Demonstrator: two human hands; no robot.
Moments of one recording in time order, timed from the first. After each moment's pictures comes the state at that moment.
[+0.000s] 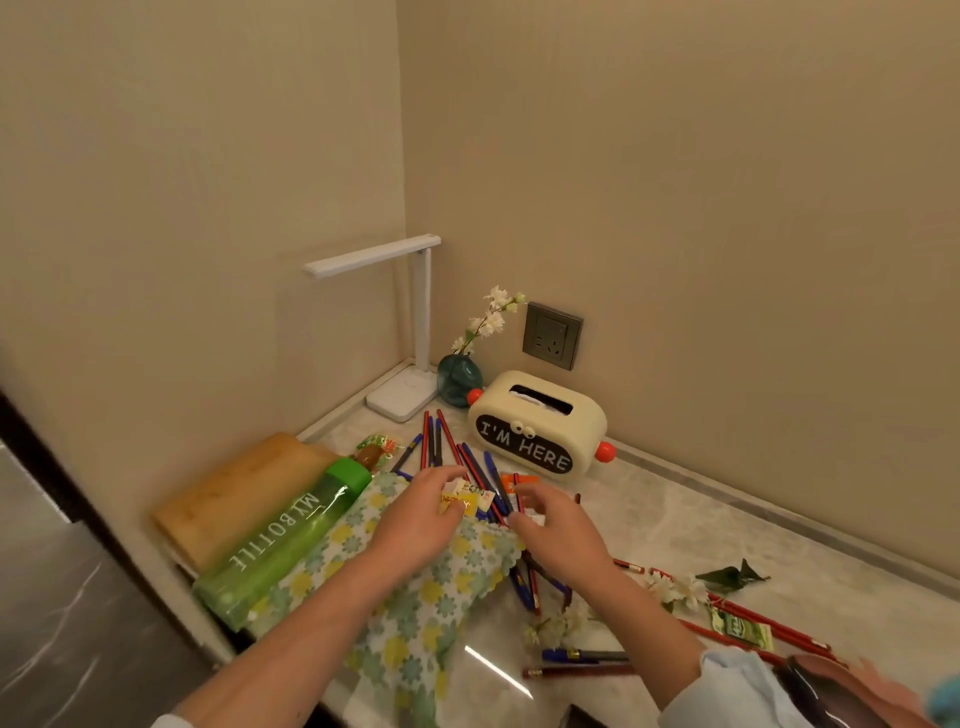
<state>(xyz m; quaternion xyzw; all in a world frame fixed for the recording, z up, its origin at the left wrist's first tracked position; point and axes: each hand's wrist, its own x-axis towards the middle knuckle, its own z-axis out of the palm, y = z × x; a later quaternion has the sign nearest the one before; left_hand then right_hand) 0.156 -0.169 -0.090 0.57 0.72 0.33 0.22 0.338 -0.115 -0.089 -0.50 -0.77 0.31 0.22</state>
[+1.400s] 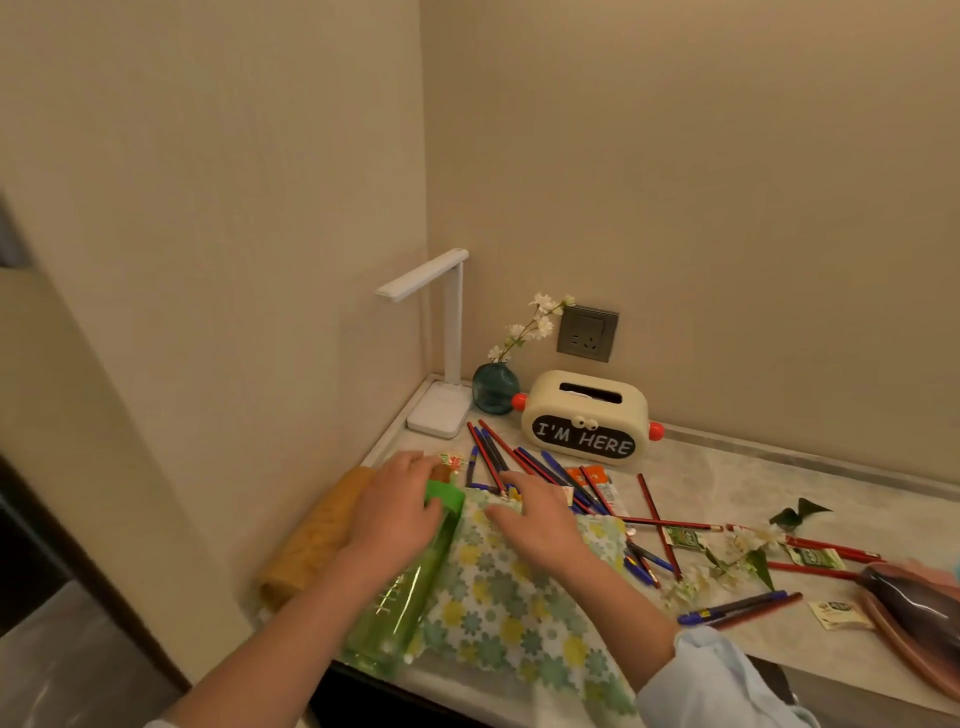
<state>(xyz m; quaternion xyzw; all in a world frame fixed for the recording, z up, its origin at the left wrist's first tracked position) -0.009 -0.194 -0.074 0.69 0.68 0.23 0.06 0.172 -0.174 -0.076 -0.61 -0.72 0.28 0.19</state>
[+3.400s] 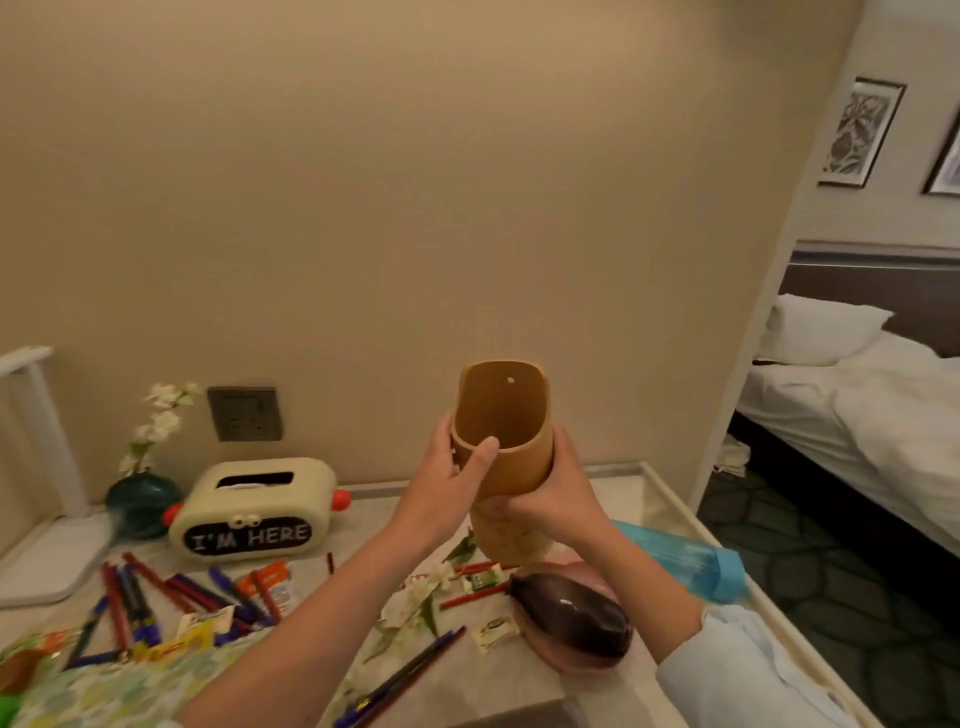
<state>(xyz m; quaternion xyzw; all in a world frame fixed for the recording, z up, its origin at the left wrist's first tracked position) 0.394 -0.147 0.031 0.71 0.37 0.40 0.46 0.548 -0.186 0.015 -0.63 -0.55 0.22 0.50</state>
